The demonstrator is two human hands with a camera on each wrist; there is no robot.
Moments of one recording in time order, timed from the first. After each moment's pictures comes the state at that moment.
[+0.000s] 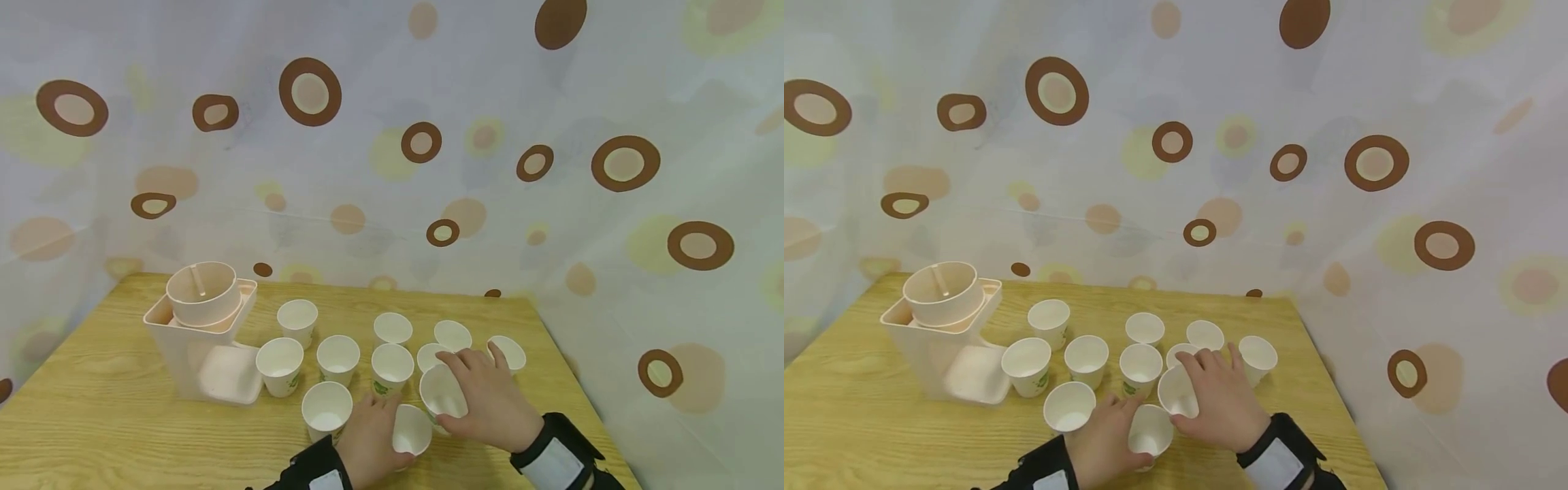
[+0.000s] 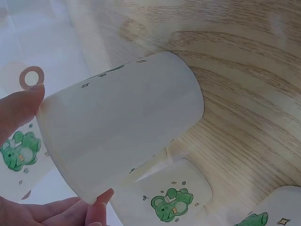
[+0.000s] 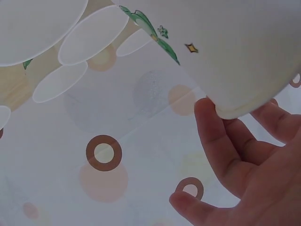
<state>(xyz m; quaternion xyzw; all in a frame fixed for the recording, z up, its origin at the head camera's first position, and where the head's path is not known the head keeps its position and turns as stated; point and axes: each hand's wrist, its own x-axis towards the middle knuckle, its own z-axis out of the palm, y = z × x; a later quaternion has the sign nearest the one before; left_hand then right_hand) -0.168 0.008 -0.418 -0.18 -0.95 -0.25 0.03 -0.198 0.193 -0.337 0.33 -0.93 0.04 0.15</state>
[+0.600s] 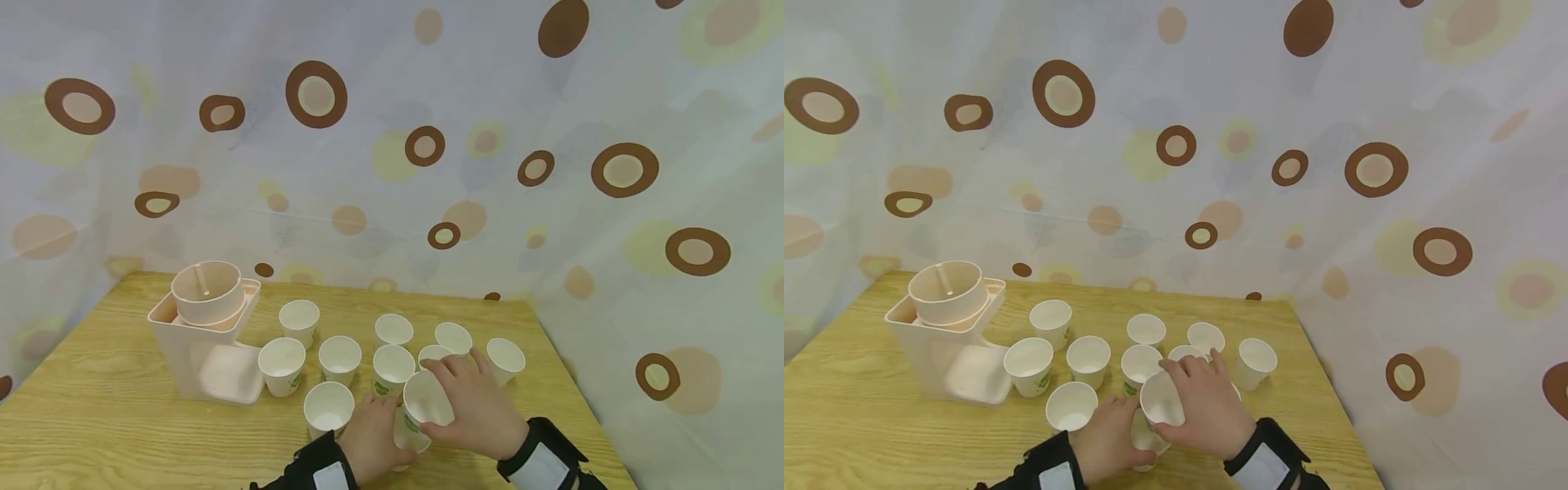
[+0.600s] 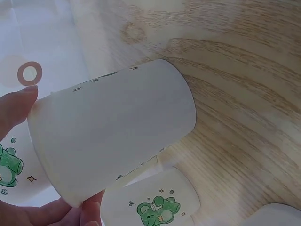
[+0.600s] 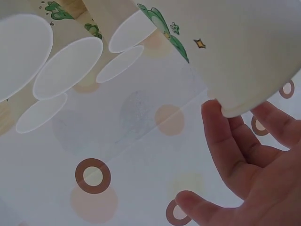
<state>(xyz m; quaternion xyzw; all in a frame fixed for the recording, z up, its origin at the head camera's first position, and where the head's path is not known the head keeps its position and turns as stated) -0.171 0.008 -0.422 -0.15 -0.94 -0.32 0.02 -0.190 0.176 -0.337 0.37 -0.92 0.06 0.16</state>
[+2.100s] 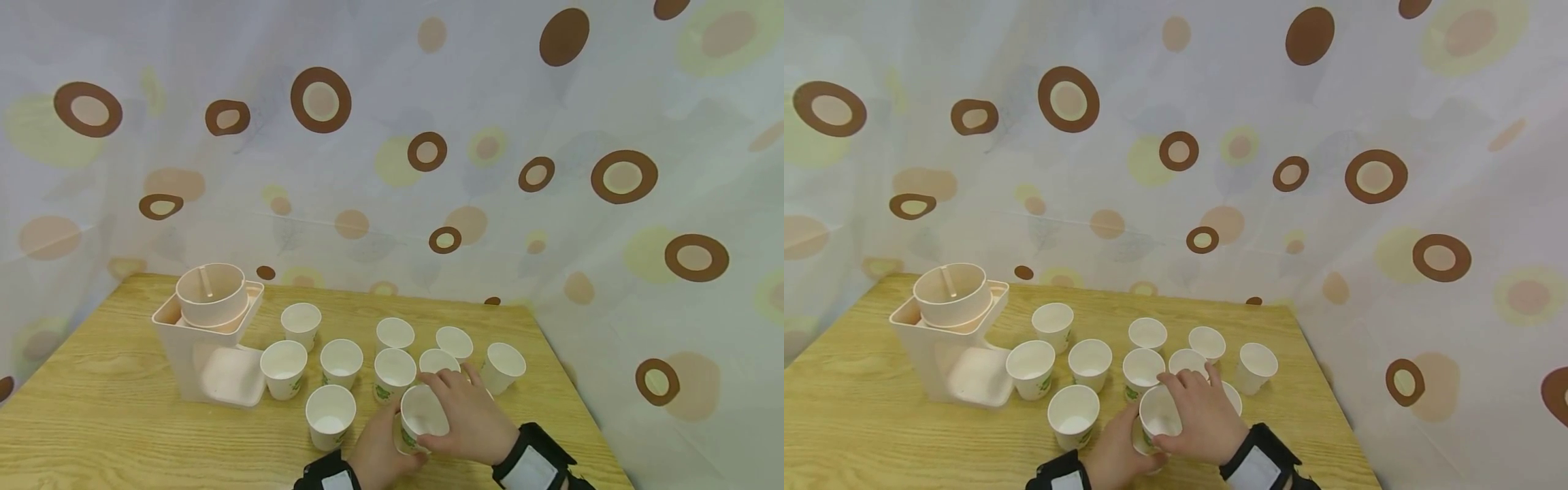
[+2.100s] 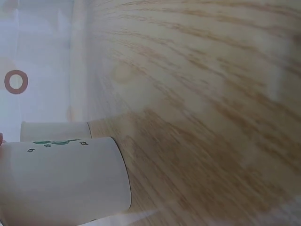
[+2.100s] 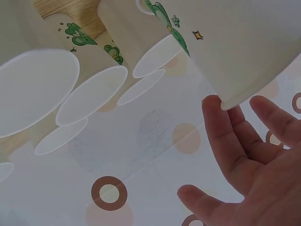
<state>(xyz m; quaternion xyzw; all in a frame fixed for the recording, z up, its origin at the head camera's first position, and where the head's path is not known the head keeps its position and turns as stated) -0.174 0.022 -0.460 -0.13 -0.82 -0.55 0.01 -0.192 0.174 -0.355 0.37 -0.92 0.07 0.11</state>
